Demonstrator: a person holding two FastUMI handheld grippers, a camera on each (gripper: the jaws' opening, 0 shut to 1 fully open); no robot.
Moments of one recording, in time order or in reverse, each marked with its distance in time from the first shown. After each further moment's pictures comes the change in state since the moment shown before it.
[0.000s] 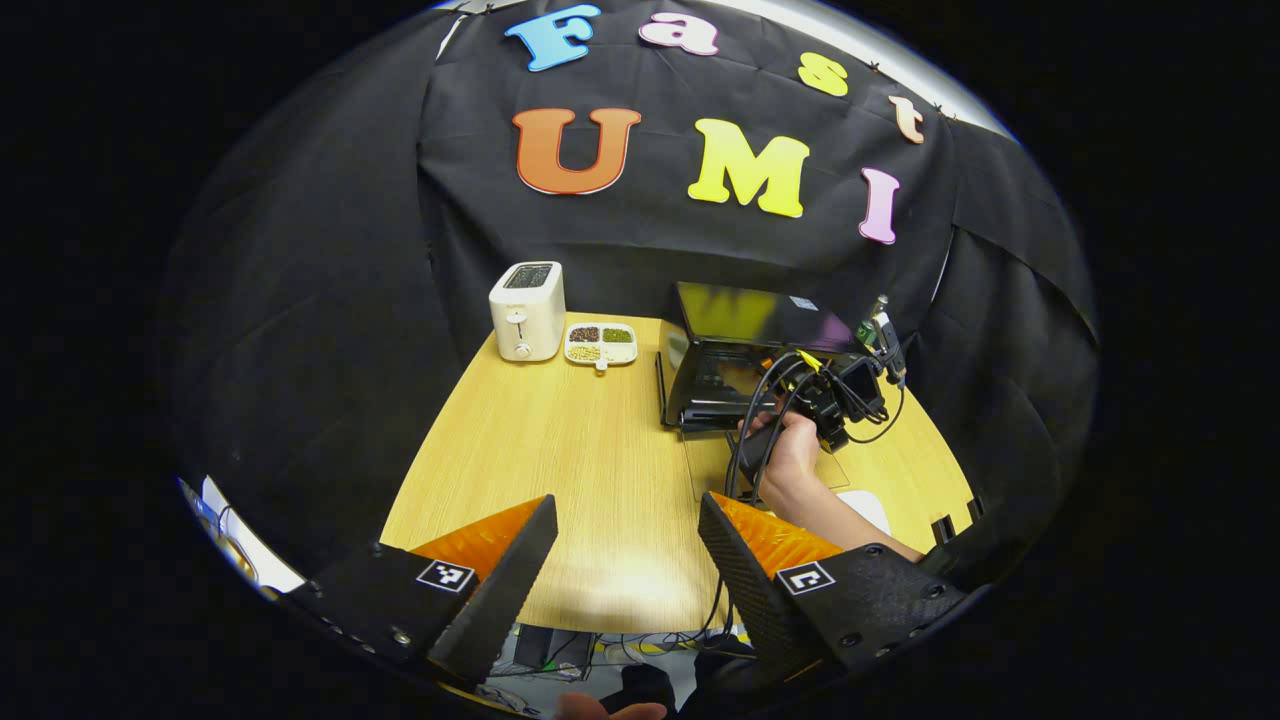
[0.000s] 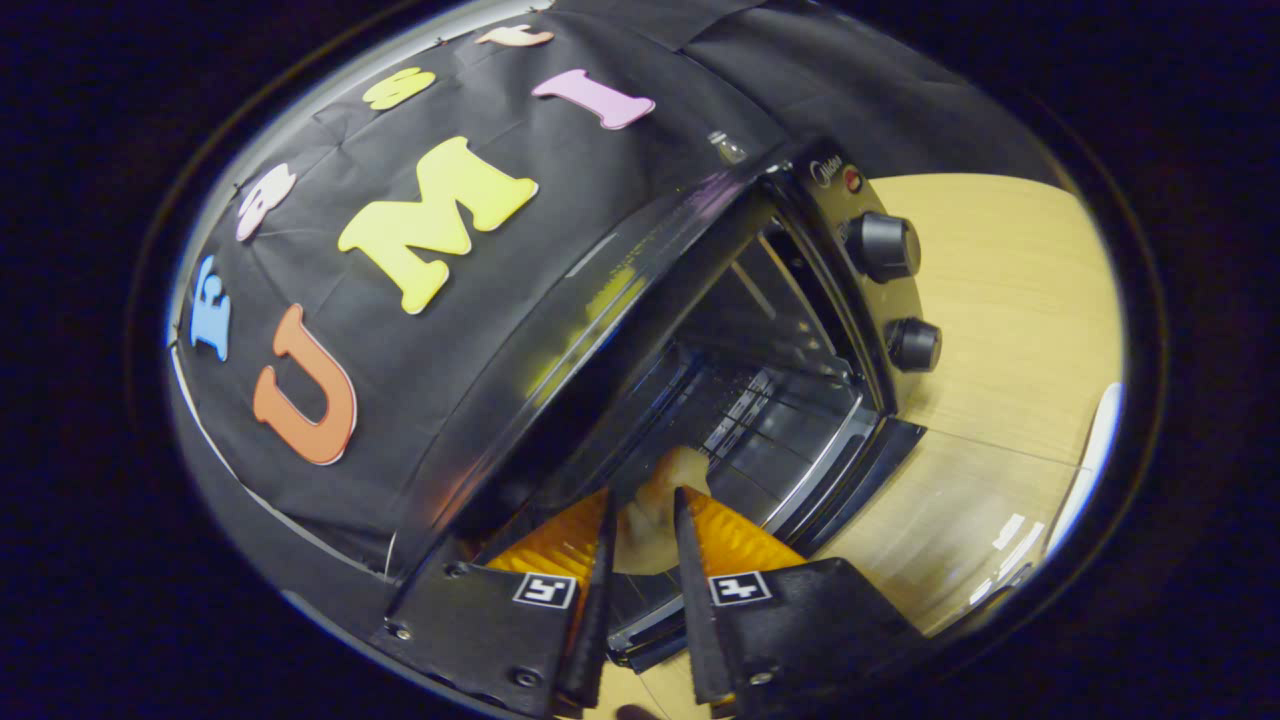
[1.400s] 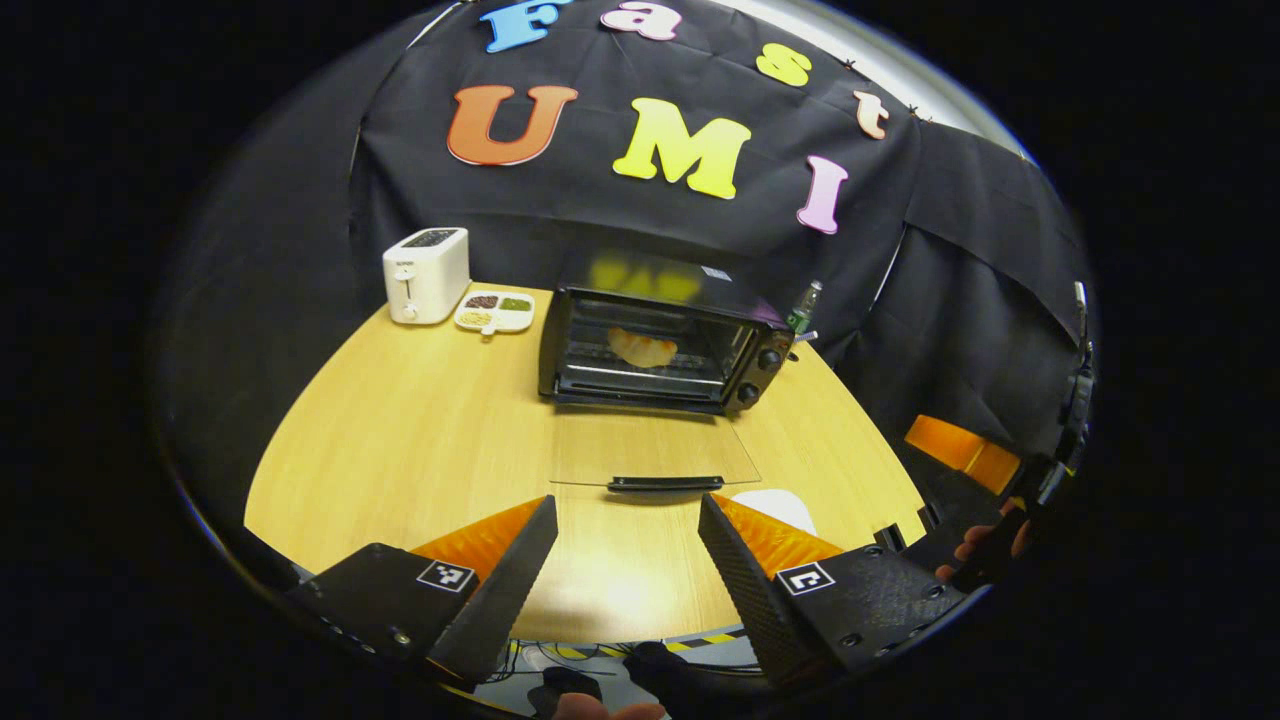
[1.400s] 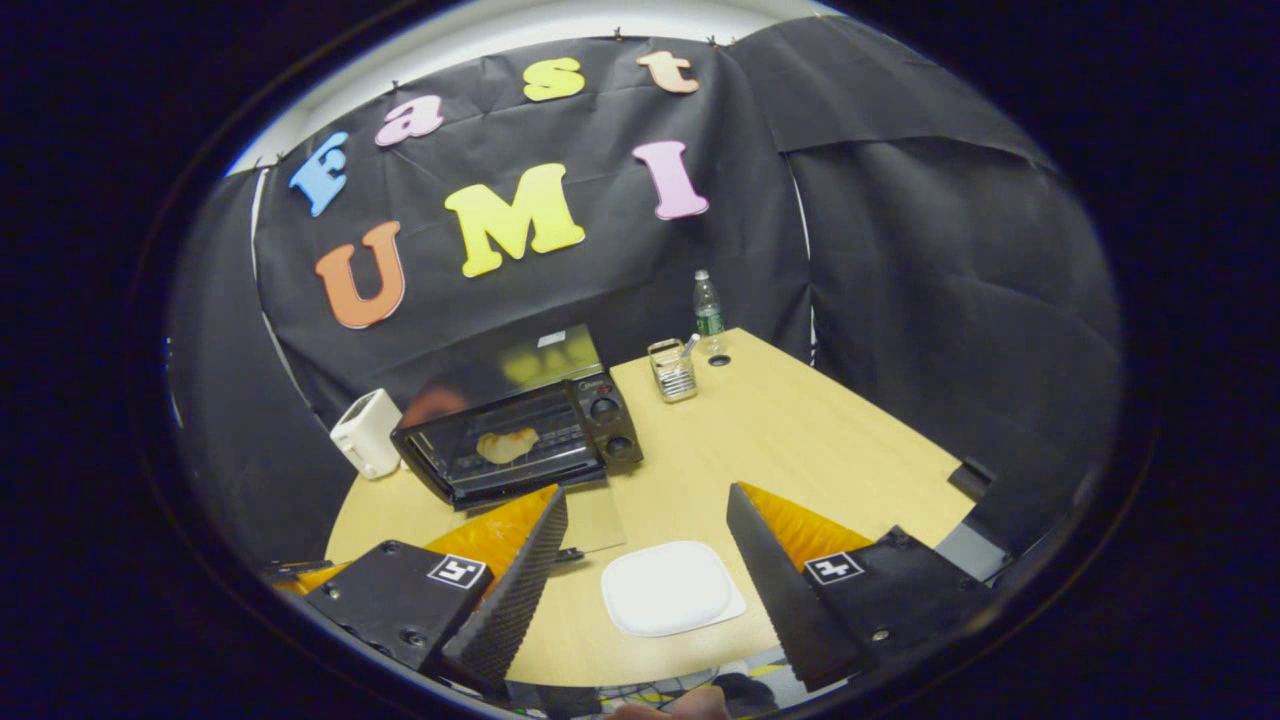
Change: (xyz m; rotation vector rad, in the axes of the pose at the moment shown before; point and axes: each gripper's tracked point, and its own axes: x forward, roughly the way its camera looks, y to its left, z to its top) left arm 0.060 -0.141 -0.058 -0.044 0.010 -0.186; right arm -0.328 -0.161 0.143 -0.560 -0.012 -0.063
